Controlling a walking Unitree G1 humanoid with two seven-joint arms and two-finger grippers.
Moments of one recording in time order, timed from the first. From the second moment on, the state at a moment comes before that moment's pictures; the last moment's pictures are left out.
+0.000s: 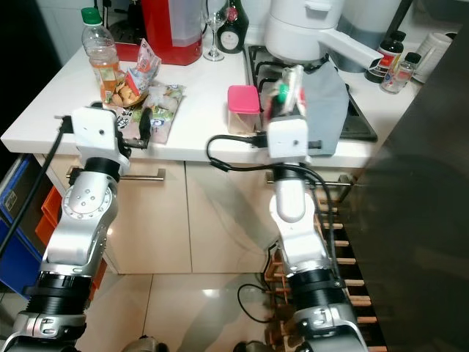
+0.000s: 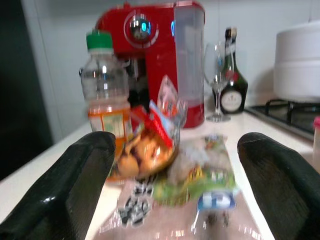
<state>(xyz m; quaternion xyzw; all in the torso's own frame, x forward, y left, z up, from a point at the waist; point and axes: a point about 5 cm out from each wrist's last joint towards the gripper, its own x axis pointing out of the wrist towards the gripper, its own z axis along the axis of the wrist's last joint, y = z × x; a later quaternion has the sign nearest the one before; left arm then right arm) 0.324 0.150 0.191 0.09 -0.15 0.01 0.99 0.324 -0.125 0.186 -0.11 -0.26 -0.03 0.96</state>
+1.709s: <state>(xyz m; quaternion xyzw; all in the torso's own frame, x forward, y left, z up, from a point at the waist) 0.325 0.123 0.159 0.02 -0.07 -0.01 1.00 0.322 -0.179 0.094 -0.05 0.02 -0.02 1.00</state>
